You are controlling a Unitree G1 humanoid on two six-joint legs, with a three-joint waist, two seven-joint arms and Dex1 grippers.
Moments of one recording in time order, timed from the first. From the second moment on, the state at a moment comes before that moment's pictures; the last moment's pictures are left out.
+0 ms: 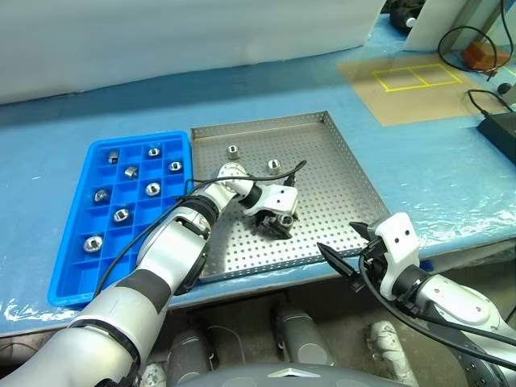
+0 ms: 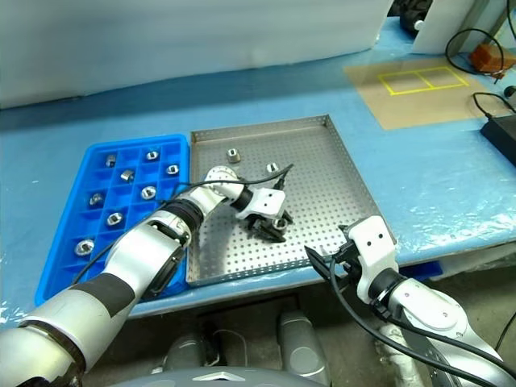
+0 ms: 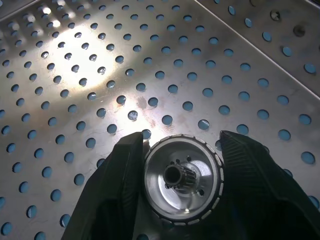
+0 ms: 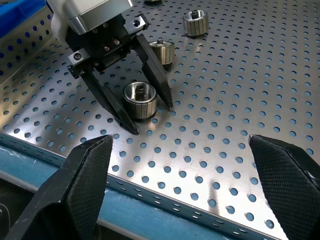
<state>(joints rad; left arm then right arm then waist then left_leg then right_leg) -1.13 0.04 -0.32 1.31 0.31 -0.54 -1.29 0.26 -0.53 -0.20 -0.96 0.47 0.93 0.39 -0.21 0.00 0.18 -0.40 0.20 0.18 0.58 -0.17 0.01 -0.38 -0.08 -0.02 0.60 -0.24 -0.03</state>
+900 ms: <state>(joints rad) -1.24 0.15 -0.07 1.28 0.06 -0.38 -1.39 0.03 -0.59 -0.07 -0.75 0.47 0.86 0.47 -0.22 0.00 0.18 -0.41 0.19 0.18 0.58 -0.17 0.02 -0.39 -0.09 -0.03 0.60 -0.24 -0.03</state>
